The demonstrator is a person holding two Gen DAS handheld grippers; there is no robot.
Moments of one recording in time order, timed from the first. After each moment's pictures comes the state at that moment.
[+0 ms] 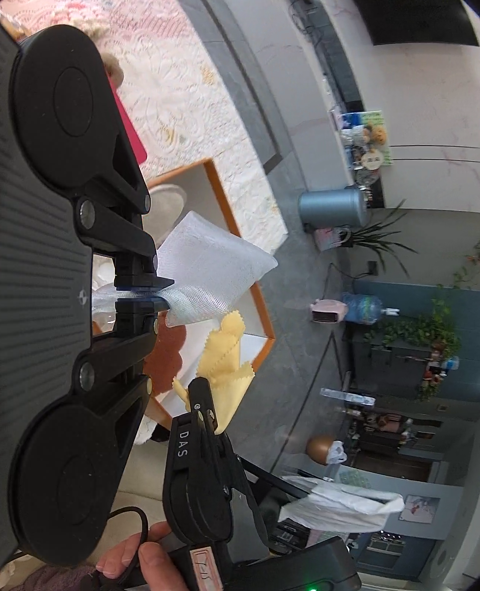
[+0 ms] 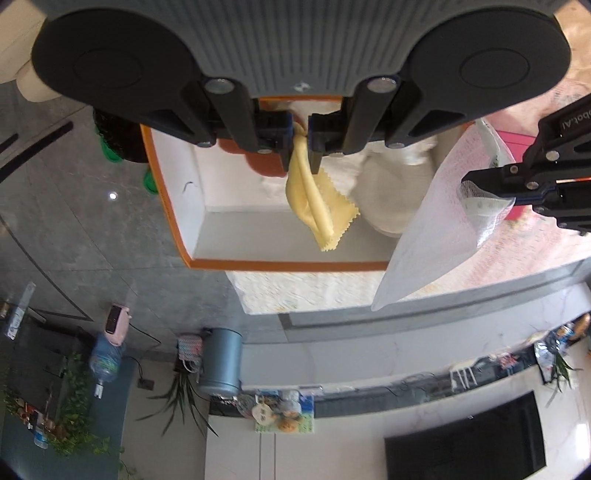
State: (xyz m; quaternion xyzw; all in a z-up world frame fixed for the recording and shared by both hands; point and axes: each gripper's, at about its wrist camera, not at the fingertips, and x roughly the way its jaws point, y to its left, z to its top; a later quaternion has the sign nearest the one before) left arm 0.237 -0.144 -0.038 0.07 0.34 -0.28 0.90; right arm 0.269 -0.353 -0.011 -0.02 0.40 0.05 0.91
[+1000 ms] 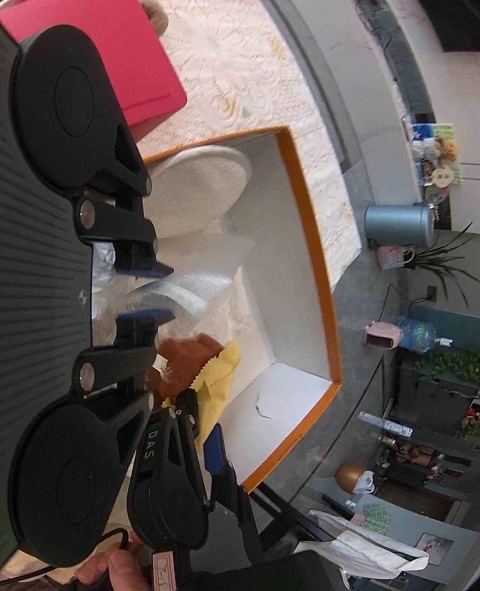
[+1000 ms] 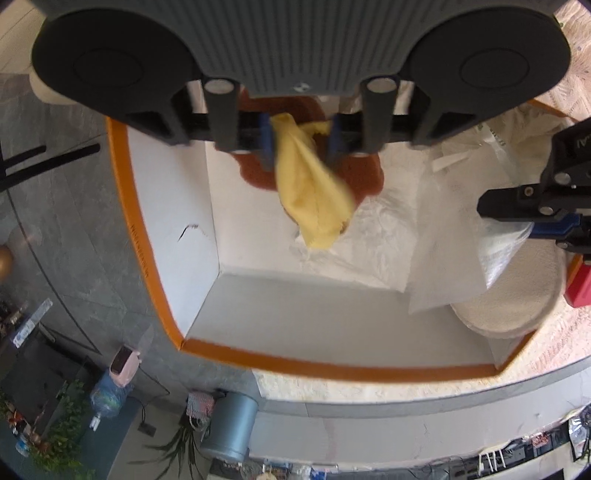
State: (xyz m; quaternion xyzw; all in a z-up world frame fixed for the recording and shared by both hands) left arm 0.280 -0.152 -0.092 0.04 0.43 -0.24 0.87; right arm 0.322 -0.348 -0.093 -0.09 0.49 0.02 0.87
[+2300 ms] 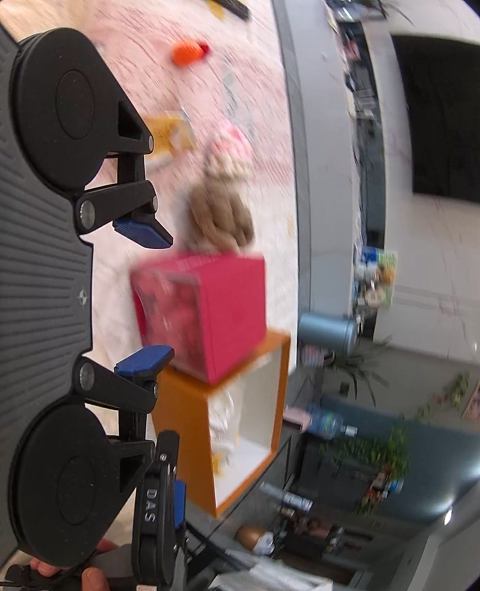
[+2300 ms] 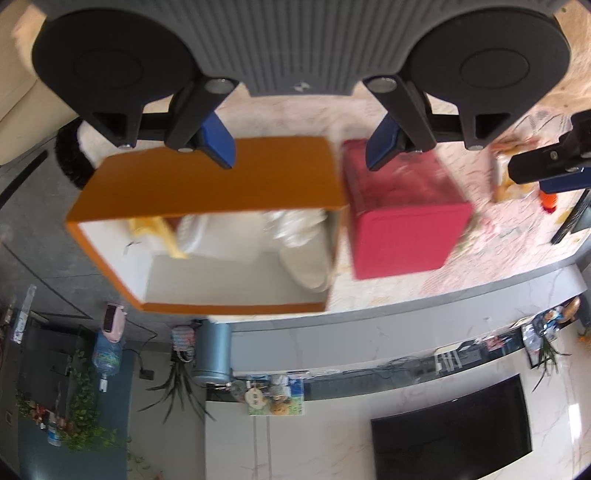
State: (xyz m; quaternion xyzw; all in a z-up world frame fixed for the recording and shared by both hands) left arm 0.099 0.011 -0.052 -0.05 0.33 -0.09 0.94; right arm 0.145 -0.219 -0.056 0.02 0.36 0.06 0.93
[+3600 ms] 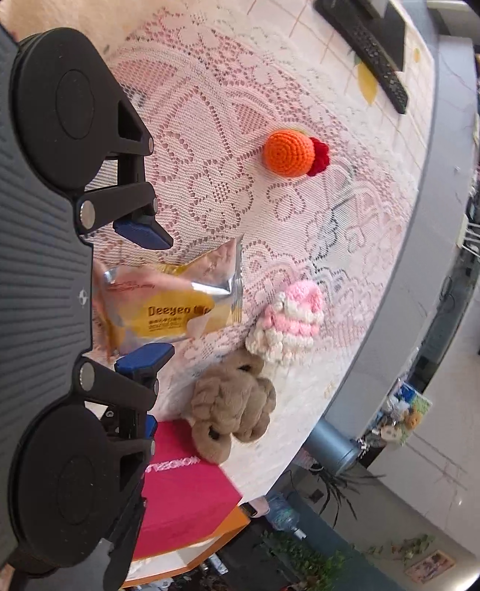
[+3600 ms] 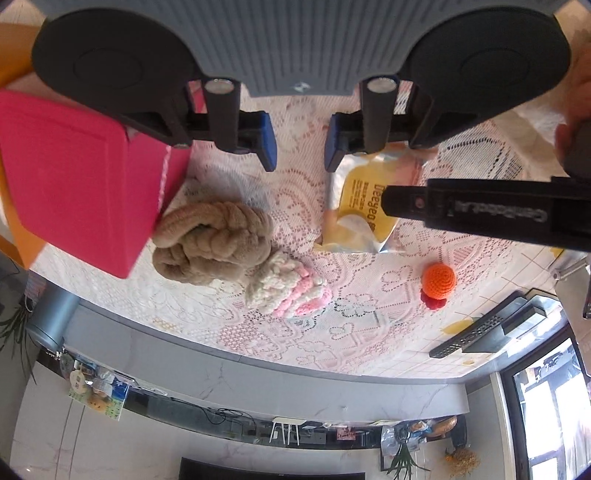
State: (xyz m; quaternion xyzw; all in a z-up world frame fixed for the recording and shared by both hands) left arm 0.183 0.182 -0.136 -0.25 0.42 0.03 0.87; right arm 0.228 0.012 -0.121 -0.14 0.40 0.26 0.87
